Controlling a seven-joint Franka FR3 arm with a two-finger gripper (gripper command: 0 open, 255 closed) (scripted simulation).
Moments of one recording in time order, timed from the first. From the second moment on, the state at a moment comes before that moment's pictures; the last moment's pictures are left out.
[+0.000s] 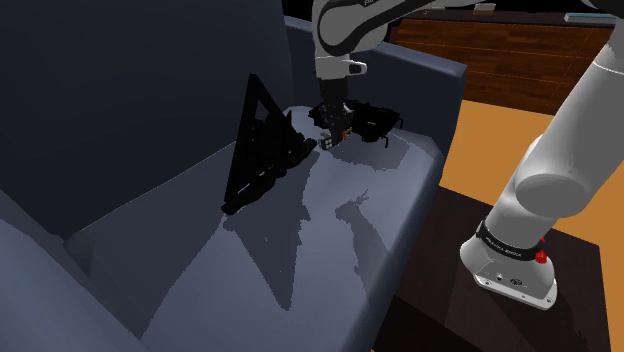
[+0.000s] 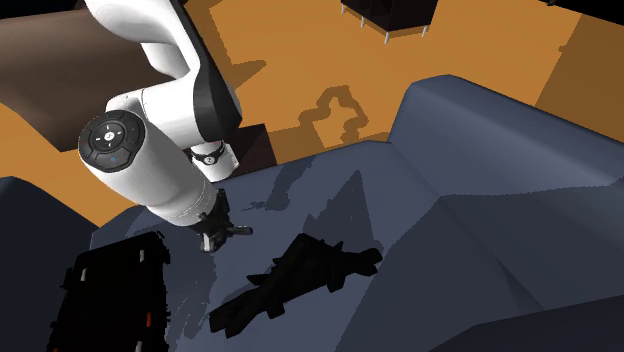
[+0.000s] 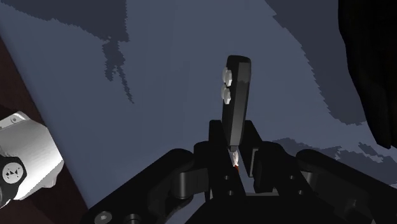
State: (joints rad) arm -0.08 -0.05 0.15 -2.08 0.15 1.85 1.87
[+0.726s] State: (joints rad) arm -0.08 0.02 0.15 -2.17 0.15 1.99 1.85
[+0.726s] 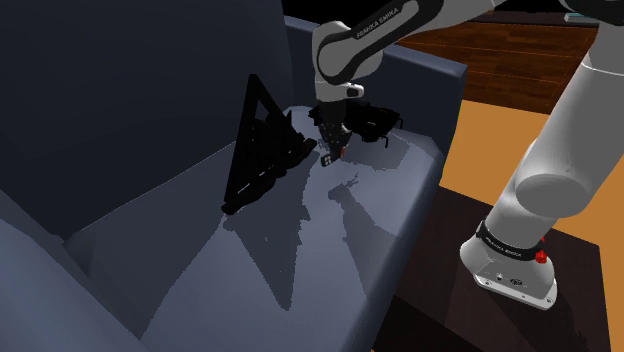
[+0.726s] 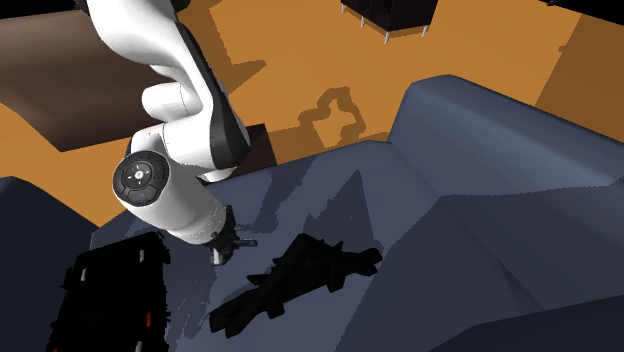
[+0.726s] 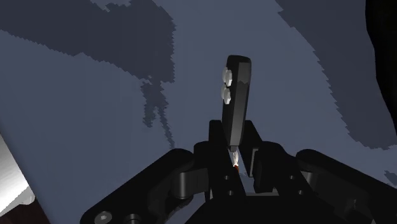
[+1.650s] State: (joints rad) arm -0.08 0.04 0.15 -2.19 0.15 2.04 1.85
